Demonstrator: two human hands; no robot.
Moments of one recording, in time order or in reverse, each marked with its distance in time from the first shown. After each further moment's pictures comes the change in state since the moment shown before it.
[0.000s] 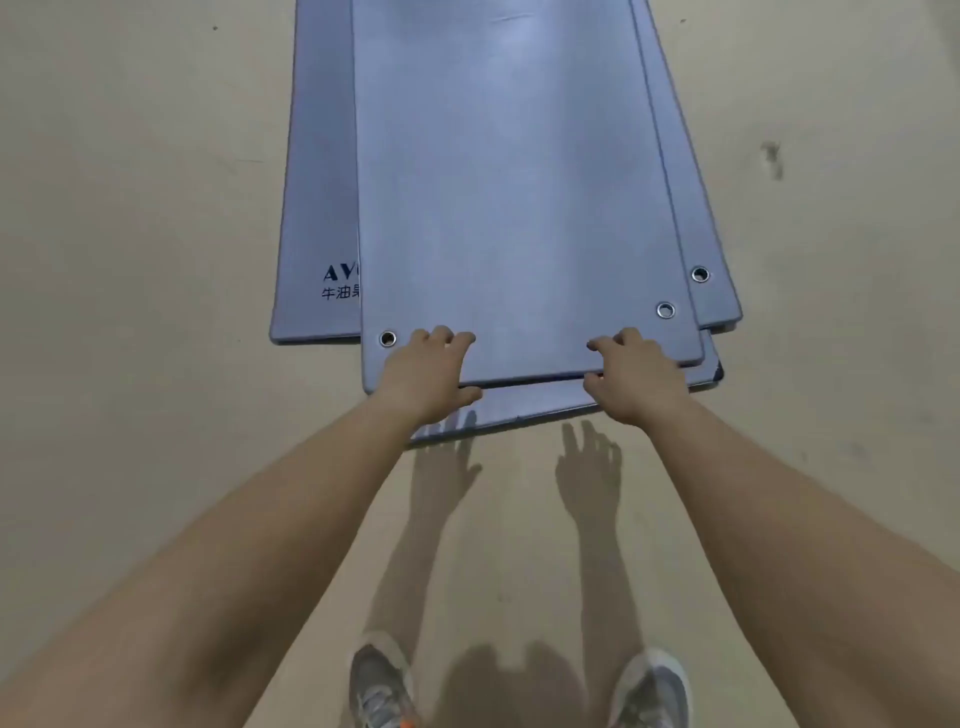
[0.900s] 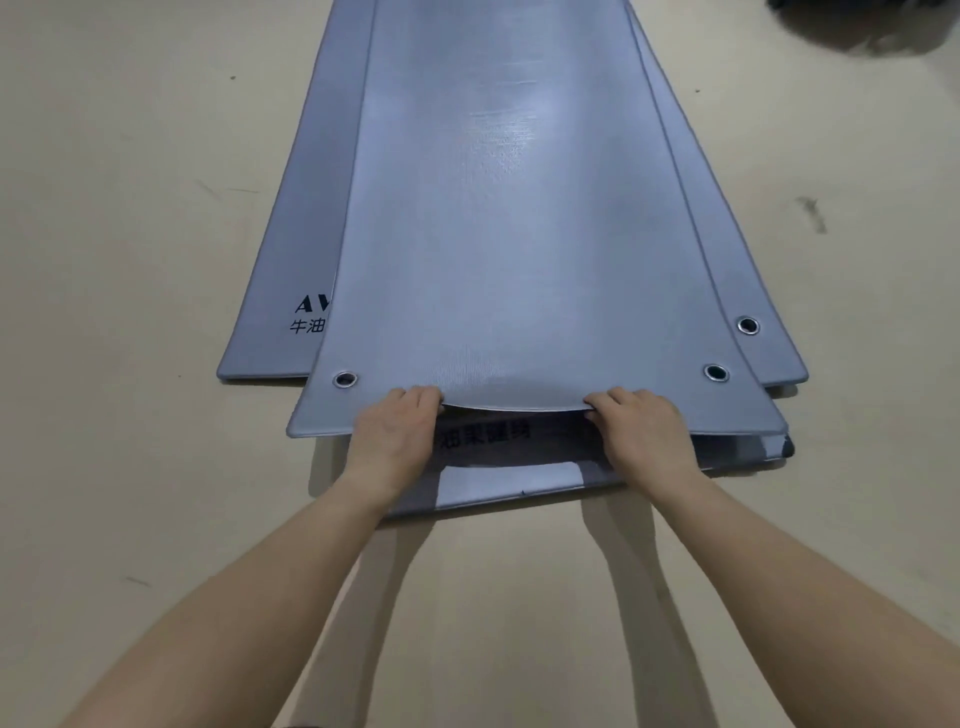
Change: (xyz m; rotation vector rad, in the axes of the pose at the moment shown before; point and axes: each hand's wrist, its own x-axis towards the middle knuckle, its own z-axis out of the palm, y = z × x) left_hand 0.085 -0.052 0.161 0.107 0.640 0.039; right_hand 0.119 0.042 0.147 -0.183 0.538 -0.305
